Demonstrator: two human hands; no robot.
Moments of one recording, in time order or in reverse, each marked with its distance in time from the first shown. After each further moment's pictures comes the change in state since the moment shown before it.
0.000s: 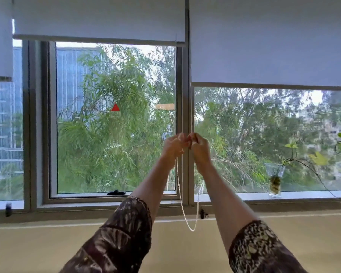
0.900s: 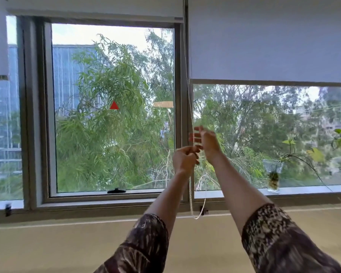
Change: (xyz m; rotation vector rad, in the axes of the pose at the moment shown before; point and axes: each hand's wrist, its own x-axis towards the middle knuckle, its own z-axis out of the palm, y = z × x) left_hand -0.013 -0.050 0.034 0.118 0.243 0.056; right_hand 0.011 -0.017 -0.024 0.127 -0.070 0.178
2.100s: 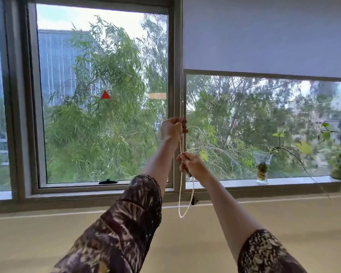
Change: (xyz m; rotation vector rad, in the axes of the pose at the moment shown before) left_hand 0.046 0.041 0.005 -0.141 0.027 -0.020; right_hand -0.044 0.089 -0.018 -0.336 -0.242 0.021
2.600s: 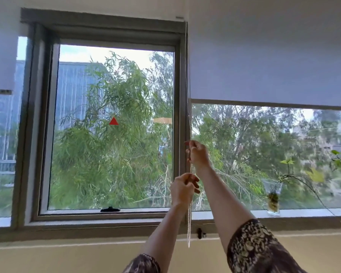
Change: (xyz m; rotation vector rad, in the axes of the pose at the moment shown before) left_hand -0.046 -0.075 -0.012 0.124 -0.136 0.067; right_hand 0.066 -0.102 -0.011 0.254 0.324 -0.082
